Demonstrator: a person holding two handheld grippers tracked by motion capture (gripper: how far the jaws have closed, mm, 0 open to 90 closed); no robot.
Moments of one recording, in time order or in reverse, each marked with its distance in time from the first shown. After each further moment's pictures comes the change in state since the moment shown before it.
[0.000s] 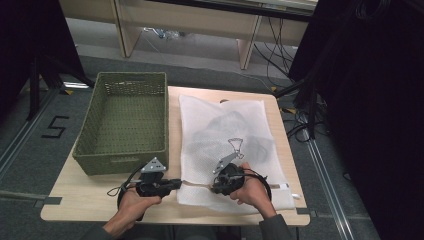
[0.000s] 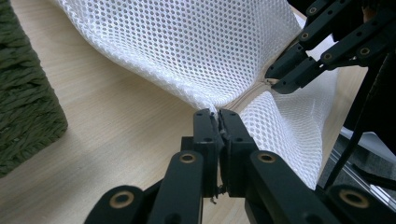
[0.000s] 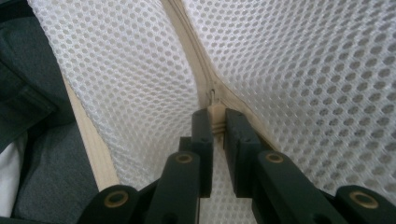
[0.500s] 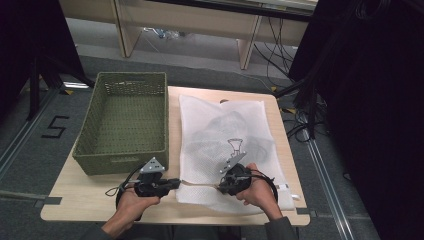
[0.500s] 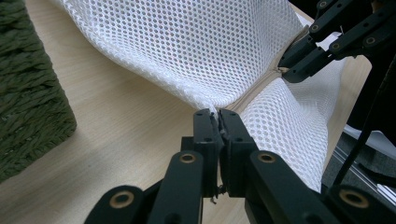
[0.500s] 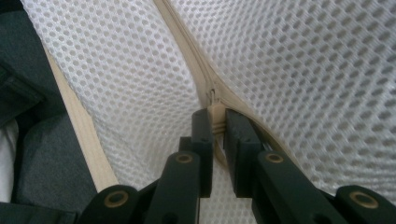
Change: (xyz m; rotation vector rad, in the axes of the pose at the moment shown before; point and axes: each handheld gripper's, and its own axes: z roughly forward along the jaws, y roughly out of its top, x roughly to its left) left arm 0.000 0.000 -0.004 -0.001 0.013 0.020; right arm -0.006 -0.015 -0.010 -0.004 -0.031 0.033
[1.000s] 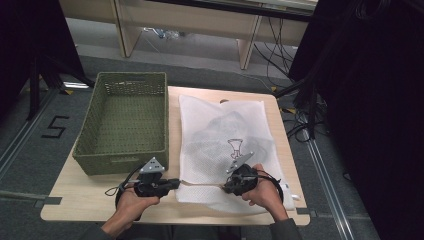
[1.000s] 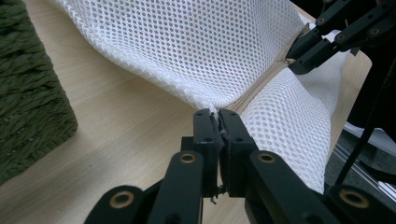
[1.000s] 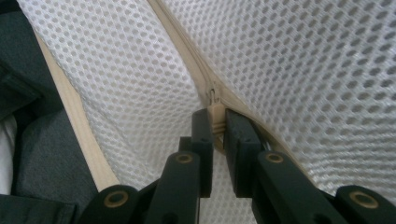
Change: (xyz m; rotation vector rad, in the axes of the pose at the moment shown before) left arm 0.000 0.000 -0.001 0.004 0.002 0.006; right arm -0.005 -0.013 -0.008 -0.009 -0.011 0.040
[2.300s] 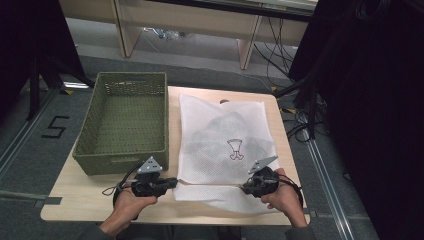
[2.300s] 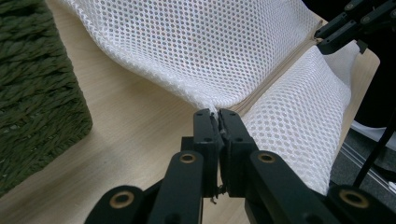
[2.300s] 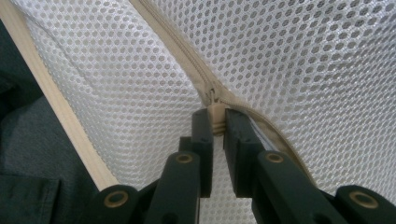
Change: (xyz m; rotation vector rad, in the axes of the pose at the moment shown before) left arm 0.002 0.000 -0.005 -0.005 0.022 0.016; right arm -0.018 -0.044 -0.029 -0.017 -0.062 0.108
